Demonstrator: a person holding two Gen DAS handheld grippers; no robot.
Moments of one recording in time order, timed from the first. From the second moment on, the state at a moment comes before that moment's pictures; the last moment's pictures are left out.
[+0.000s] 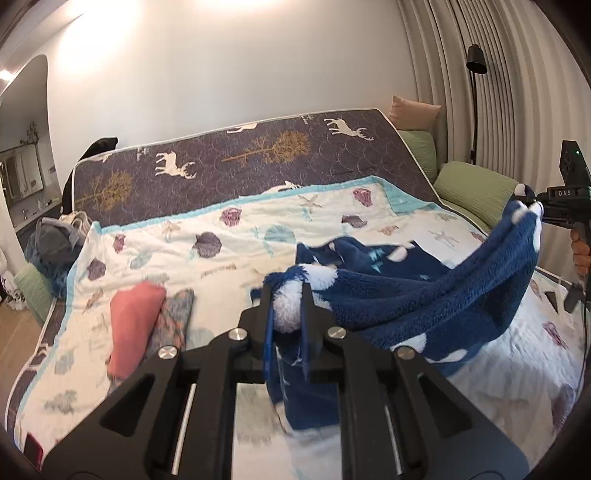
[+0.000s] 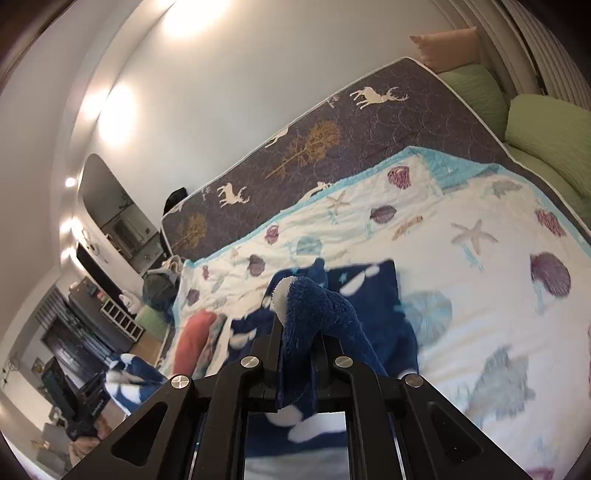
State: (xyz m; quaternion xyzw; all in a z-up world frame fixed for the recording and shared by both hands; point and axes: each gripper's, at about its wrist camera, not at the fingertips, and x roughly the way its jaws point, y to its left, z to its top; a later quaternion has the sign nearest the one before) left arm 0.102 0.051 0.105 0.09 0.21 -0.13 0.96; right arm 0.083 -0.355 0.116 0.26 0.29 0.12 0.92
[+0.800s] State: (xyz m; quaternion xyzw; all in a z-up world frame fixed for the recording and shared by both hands) left arm 0.390 0.039 -0.060 0.10 0.37 -0.04 0.92; right arm 0.375 -0.363 -0.052 0.25 0.41 0.04 0.87
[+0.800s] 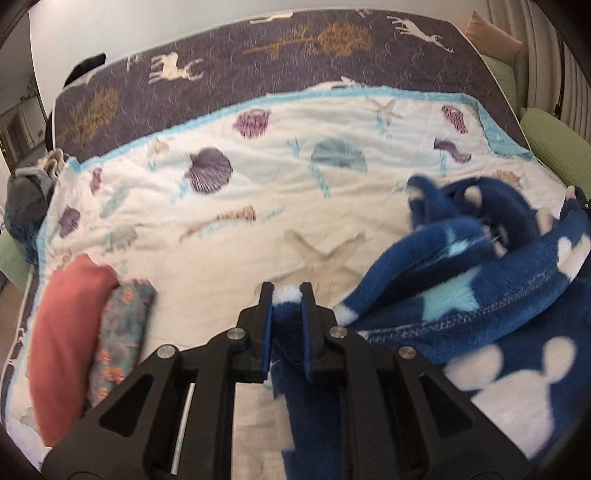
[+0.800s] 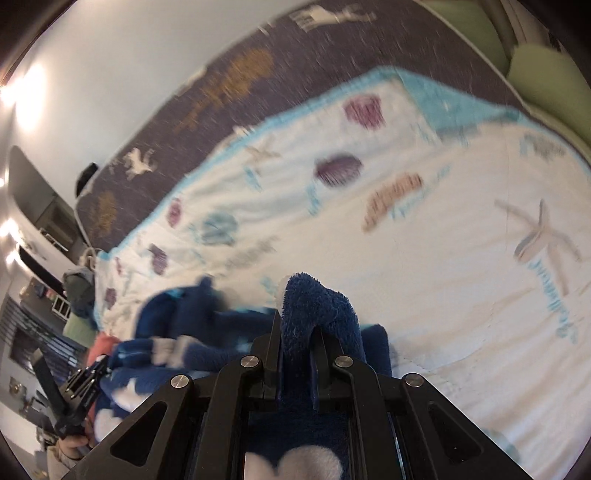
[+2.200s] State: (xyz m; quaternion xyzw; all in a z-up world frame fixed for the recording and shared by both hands) left arm 0.427 0.027 -0.058 -0.01 0.43 -0.06 0.90; right arm 0.418 -0.309 -0.062 0.18 0.47 0.02 0.87
